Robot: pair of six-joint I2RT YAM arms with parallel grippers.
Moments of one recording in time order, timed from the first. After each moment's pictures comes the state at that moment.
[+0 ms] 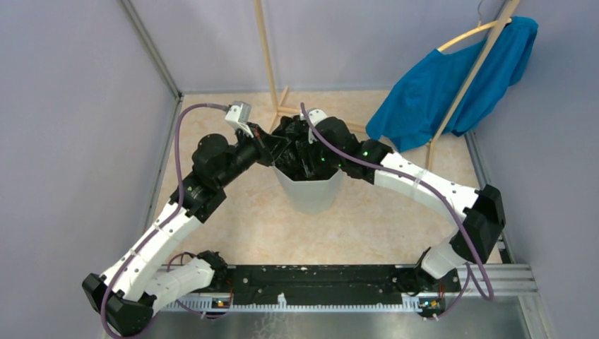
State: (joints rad) left arm -0.58 0.94 0.99 -0.08 0.15 -0.53; right arm 0.90 1.52 1.40 -0.52 0.07 0.29
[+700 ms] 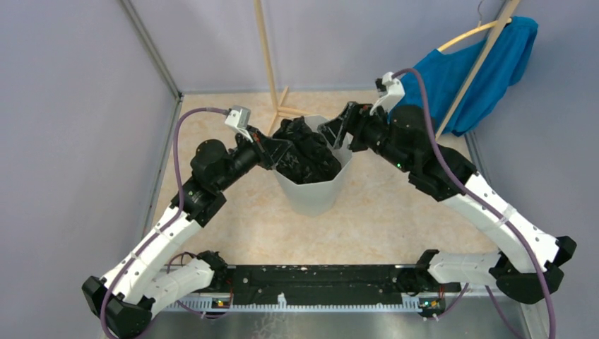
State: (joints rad) left arm -0.58 0.91 0.93 0.00 0.19 -0.51; right arm 0.87 1.15 1.43 -0.50 0.20 0.52
